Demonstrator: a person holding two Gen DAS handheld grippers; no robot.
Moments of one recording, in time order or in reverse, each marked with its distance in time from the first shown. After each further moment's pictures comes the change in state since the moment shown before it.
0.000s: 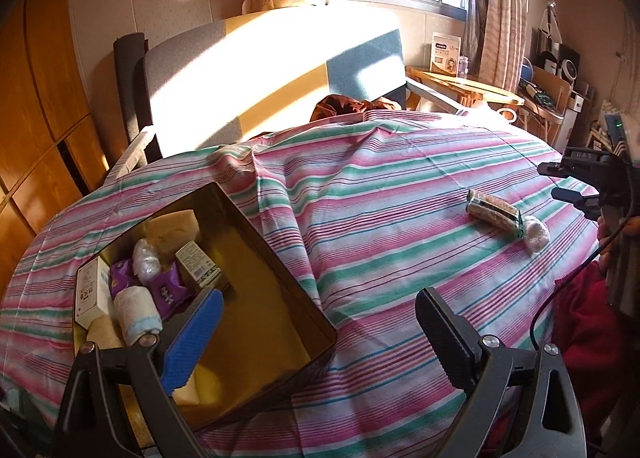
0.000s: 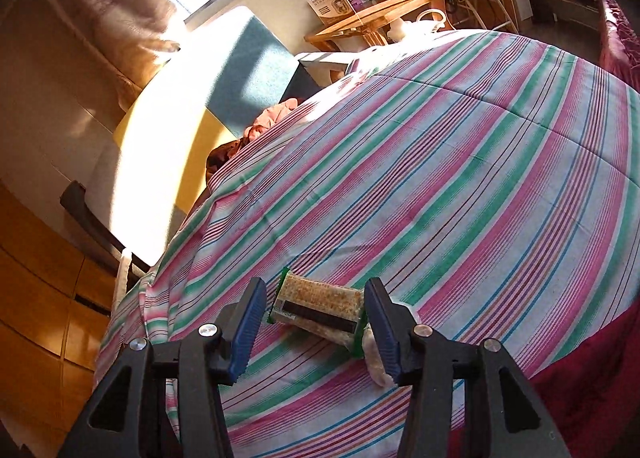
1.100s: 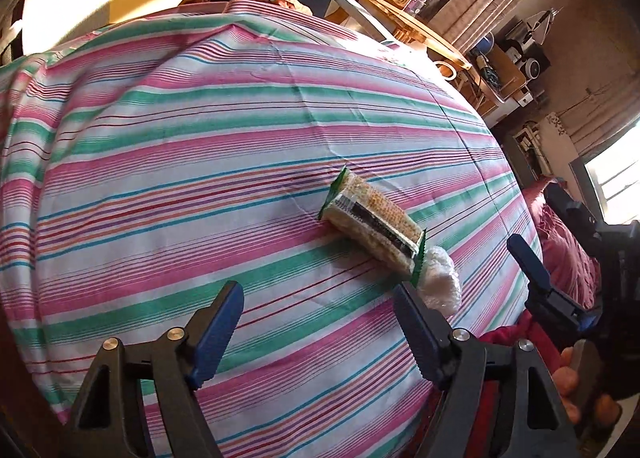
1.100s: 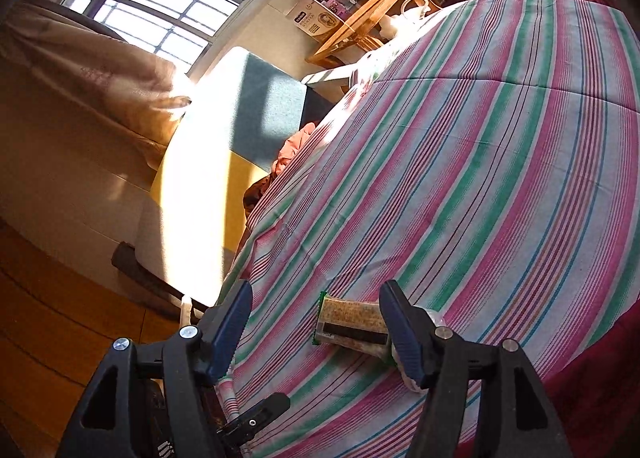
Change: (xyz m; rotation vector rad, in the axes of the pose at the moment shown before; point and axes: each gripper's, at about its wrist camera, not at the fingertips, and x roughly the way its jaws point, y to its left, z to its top) left arm 0.170 -0.138 0.075 -0.190 0.403 -0.458; right arm -0.012 -0.033 0.003 0.211 -0.069 0.212
